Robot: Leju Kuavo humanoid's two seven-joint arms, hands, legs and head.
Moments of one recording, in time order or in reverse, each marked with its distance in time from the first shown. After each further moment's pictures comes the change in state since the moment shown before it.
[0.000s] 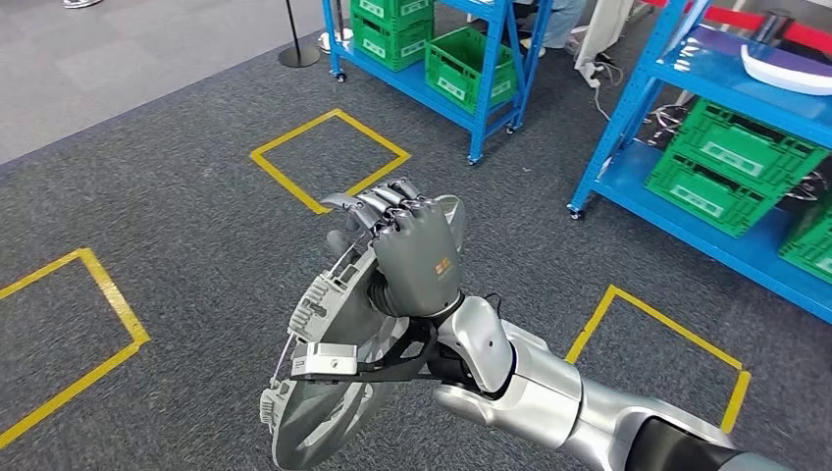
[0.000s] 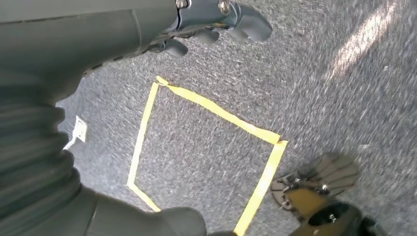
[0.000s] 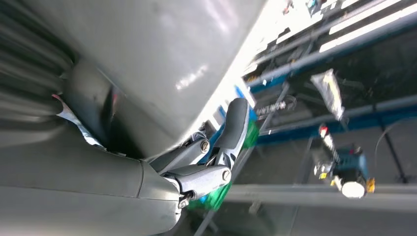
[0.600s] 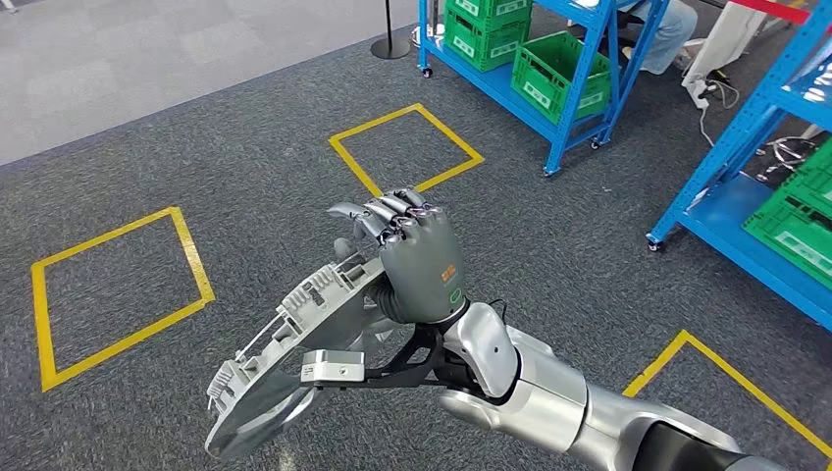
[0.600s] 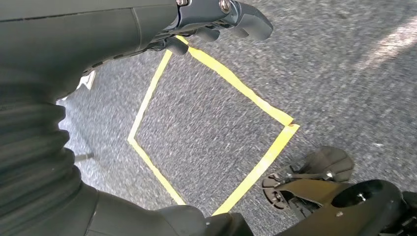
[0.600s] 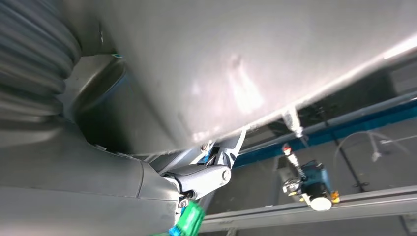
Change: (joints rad) left arm 0.006 0.004 0.000 0.001 0.008 0.001 -0.005; right arm 0.024 -0.014 -0.008 -0.011 0.016 -0.015 -0.009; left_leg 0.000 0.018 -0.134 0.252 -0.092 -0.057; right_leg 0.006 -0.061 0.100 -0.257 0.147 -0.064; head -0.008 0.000
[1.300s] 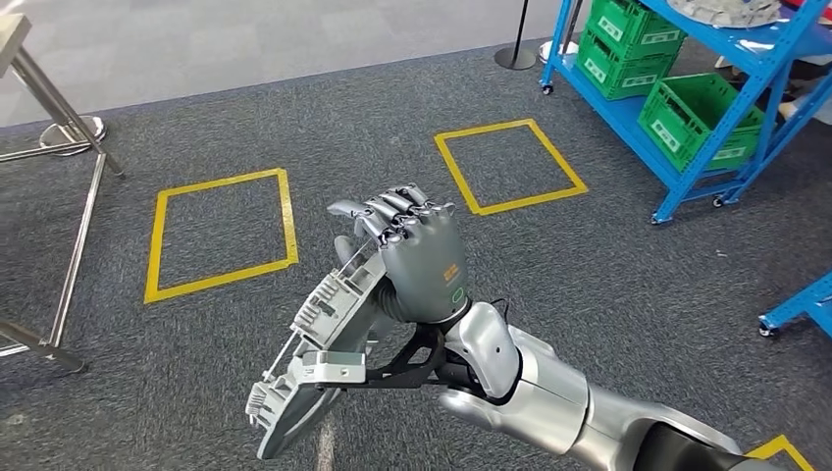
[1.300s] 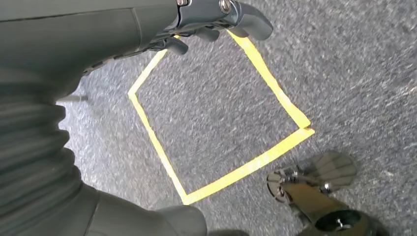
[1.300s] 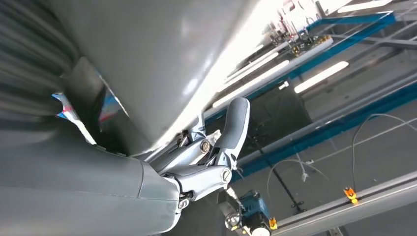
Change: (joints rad) left arm -0.006 -0.005 0.000 -0.001 0.005 0.002 -0.005; right arm -0.003 0.003 -0.003 -0.004 0.007 0.000 -0.001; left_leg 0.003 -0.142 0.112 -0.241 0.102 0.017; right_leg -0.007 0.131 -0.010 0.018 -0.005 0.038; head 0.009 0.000
